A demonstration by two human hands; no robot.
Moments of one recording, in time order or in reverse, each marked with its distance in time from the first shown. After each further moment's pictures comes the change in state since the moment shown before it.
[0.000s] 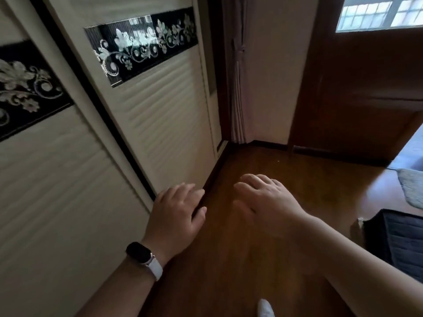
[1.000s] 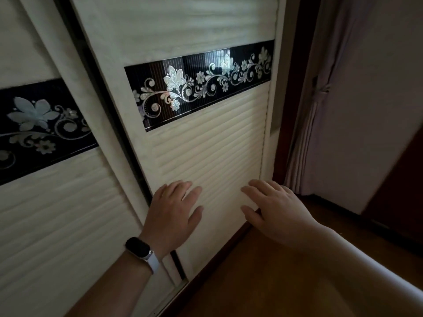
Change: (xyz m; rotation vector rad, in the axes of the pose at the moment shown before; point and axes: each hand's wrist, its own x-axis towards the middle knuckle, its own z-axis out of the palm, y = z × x) left_hand 0.236 -0.148 0.043 0.249 0.126 -0.270; right_hand 0.333 0.092 -0.022 0.012 0.000 -0.353
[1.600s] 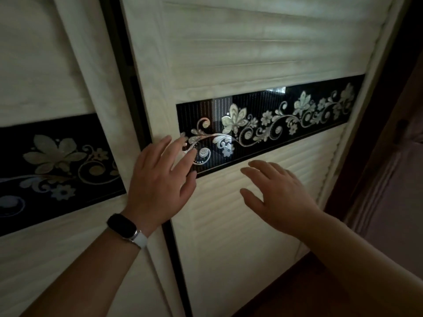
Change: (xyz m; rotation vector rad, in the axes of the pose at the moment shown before) left_hand 0.151 -0.174 -0.025 0.307 0.464 -0.086; right_hand 0.271 -0.016 -0.015 -0.033 0.276 -0.273
